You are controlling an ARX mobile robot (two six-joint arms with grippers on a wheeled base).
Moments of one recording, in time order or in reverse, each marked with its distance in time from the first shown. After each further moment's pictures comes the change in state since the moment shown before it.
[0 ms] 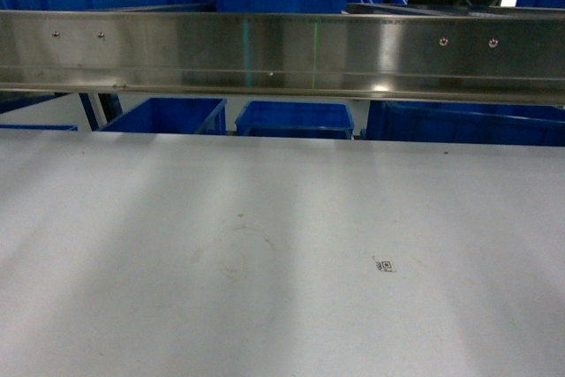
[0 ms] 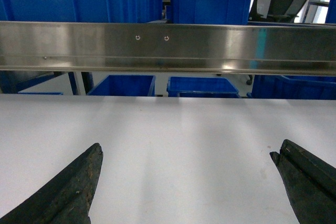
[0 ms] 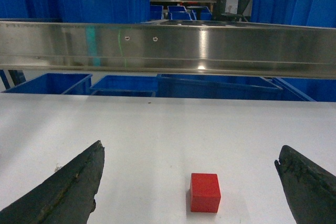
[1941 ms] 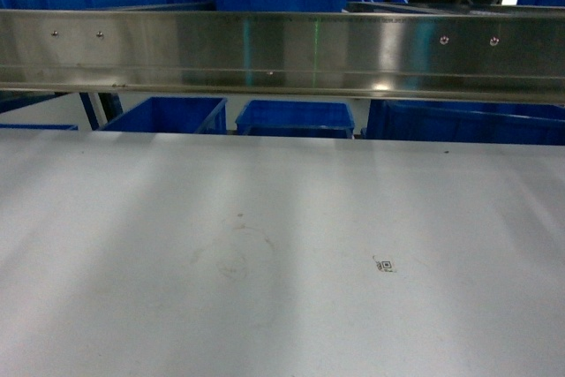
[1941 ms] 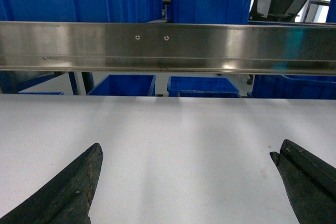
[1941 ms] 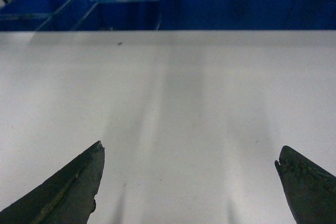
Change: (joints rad) left arm 0.000 0.000 0.000 0.000 0.000 0.000; right arm -0.311 1.550 0.576 0.491 -0.421 -0.097
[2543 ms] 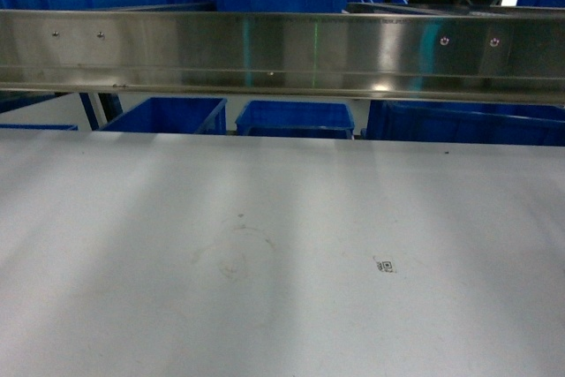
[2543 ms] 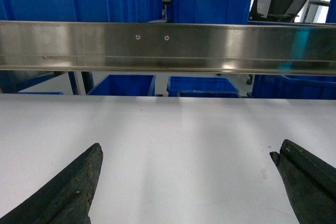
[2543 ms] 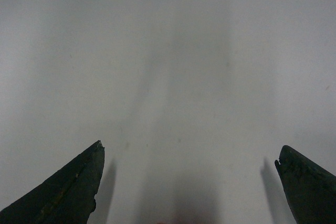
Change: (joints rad) left arm 0.000 0.000 0.000 0.000 0.000 0.000; right arm 0.047 0.217 -0.011 0.069 0.009 -0.026
